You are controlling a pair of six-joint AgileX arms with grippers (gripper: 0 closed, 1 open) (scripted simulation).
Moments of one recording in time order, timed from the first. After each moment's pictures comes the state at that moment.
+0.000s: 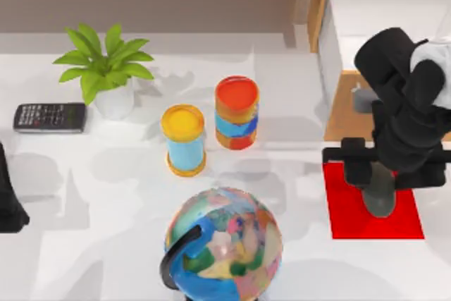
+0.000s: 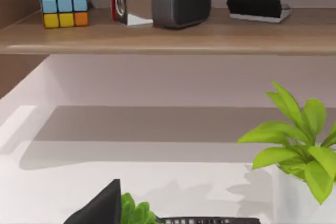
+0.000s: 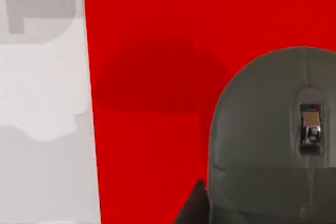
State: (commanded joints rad) left arm 0.00 0.00 0.00 0.00 0.00 0.00; right arm 0.43 1.80 1.11 -0.78 0.03 0.46
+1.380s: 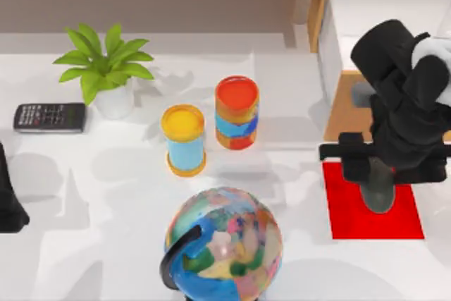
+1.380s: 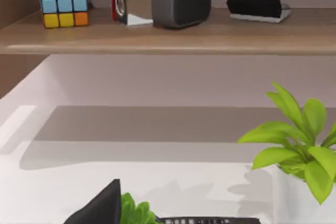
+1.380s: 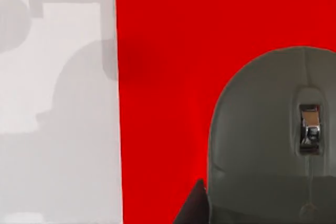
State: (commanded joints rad) left arm 0.00 0.00 0.00 0.00 0.00 0.00; right arm 0.46 1.75 1.12 -0.81 0.05 0.47
